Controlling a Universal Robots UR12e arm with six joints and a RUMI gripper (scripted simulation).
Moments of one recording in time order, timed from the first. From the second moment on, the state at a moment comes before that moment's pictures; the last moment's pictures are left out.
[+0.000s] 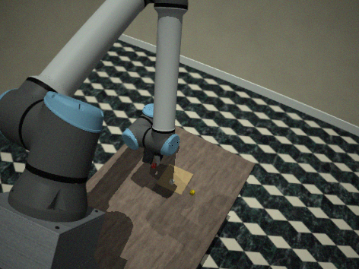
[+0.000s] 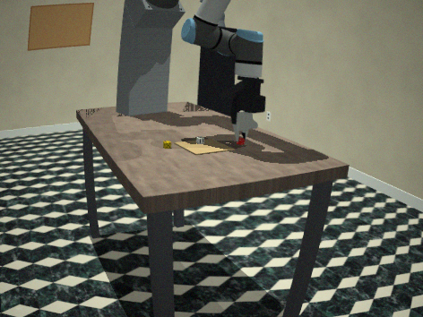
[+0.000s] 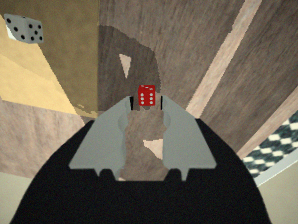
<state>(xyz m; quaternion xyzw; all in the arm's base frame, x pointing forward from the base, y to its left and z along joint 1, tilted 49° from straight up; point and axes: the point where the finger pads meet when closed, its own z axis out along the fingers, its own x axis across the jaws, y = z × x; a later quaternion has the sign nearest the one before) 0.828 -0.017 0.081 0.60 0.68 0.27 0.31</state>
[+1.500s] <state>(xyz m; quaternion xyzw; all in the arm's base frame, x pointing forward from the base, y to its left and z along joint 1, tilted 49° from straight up) 0.836 -0.017 0.074 0.60 0.68 0.27 0.31</state>
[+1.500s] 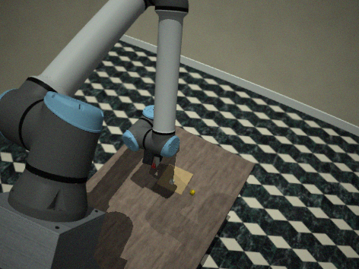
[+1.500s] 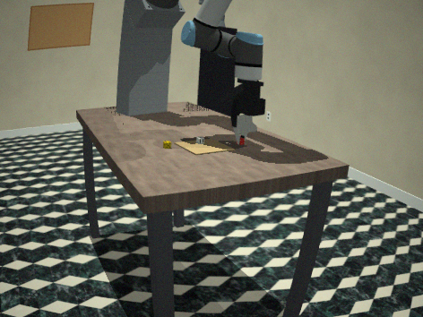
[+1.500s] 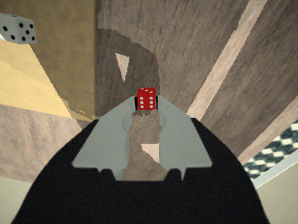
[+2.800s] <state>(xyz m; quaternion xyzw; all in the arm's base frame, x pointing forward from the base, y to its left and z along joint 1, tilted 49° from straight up) 0.834 -0.017 0.075 0.60 0.68 0.27 0.31</state>
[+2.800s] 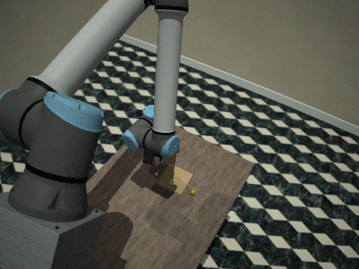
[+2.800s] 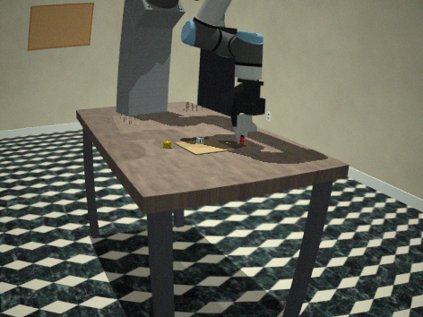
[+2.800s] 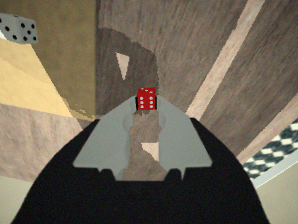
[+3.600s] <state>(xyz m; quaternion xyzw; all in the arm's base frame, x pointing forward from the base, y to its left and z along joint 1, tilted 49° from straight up) 0.767 -0.017 0.134 0.60 0.68 0.27 0.31</state>
